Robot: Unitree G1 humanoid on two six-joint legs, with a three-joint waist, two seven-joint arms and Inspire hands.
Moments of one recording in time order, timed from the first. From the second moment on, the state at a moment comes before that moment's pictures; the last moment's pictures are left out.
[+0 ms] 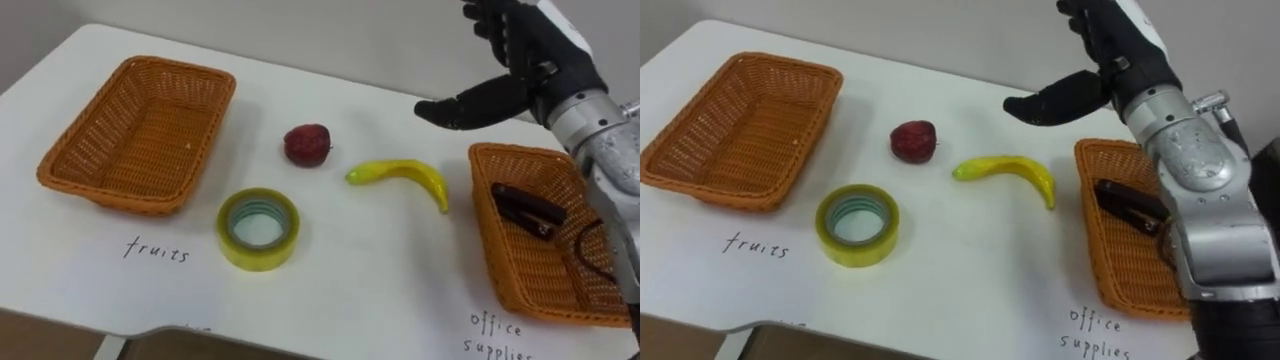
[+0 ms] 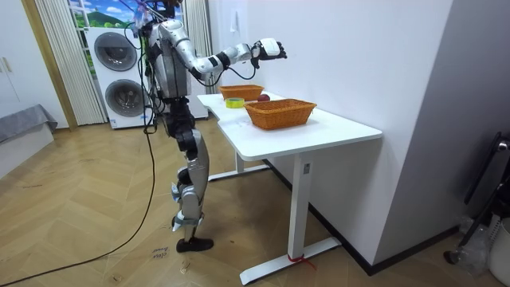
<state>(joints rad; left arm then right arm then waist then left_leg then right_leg) 0.23 0.25 0.17 0.91 -0.06 0.17 0.03 -0.33 -0.51 -0.01 -0.11 0.04 0.27 0.22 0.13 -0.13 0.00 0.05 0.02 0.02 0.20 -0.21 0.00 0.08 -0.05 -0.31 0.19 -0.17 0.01</state>
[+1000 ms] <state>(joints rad) 0.30 0.28 0.16 0.89 -0.03 0.23 0.05 -0.33 -0.51 0.16 -0.03 0.03 0.31 0.27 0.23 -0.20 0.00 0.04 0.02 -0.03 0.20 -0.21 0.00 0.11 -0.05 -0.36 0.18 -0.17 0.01</state>
